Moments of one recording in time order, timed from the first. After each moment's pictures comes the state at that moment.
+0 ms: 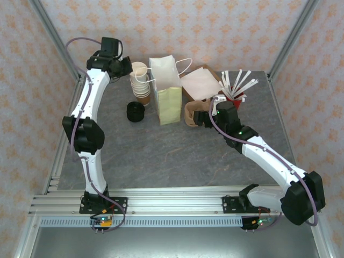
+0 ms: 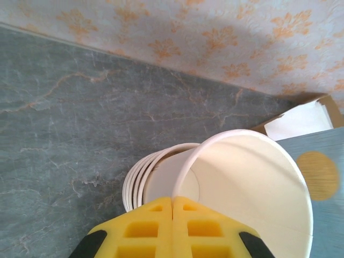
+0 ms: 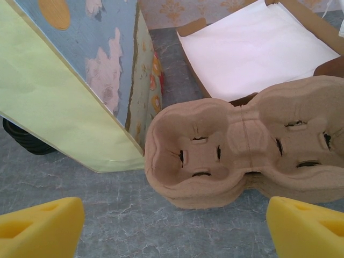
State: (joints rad) left arm -0.05 2.05 2.22 -0.95 0.08 -0.41; right arm 0.50 1.17 0.87 -0.23 0.08 0.34
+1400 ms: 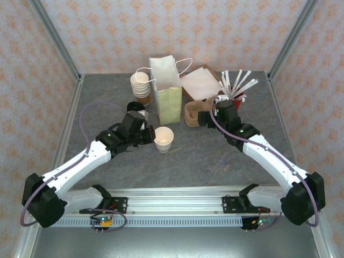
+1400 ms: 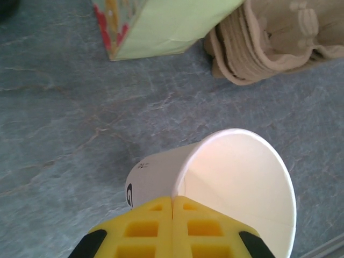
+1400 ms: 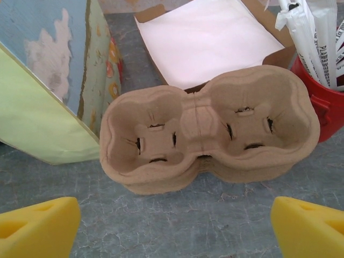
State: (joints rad) left arm -0.60 1.16 0.88 -0.51 0.02 -0.75; right arm 0.50 1.17 0.93 -0.38 0.20 0.30
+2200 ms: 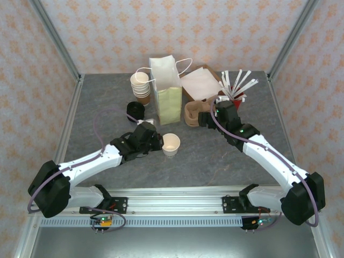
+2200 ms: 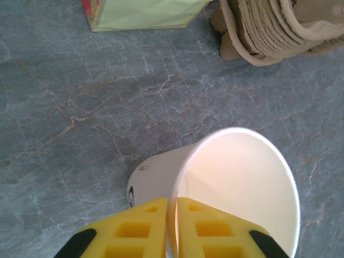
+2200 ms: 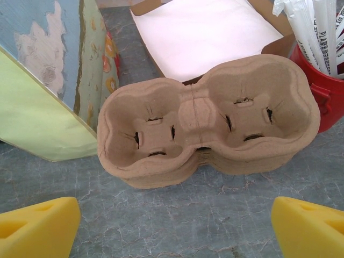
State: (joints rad) left arm -0.70 1.25 0.74 -0.29 -0.06 -0.80; right arm 0.50 1.17 0.93 -0.40 0.20 0.33
